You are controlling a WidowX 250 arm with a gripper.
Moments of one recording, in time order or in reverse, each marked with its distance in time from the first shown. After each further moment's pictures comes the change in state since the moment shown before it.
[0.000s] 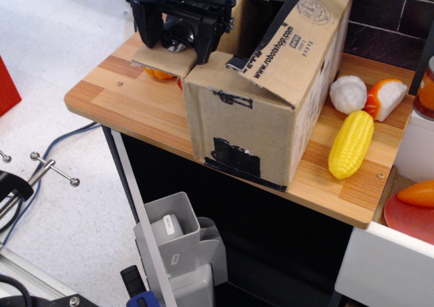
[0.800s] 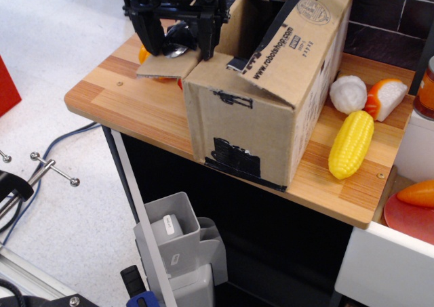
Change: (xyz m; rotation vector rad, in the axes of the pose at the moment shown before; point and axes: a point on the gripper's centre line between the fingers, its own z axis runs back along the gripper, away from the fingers) arm 0.010 -0.008 -0.011 -0.169 -0.033 0.117
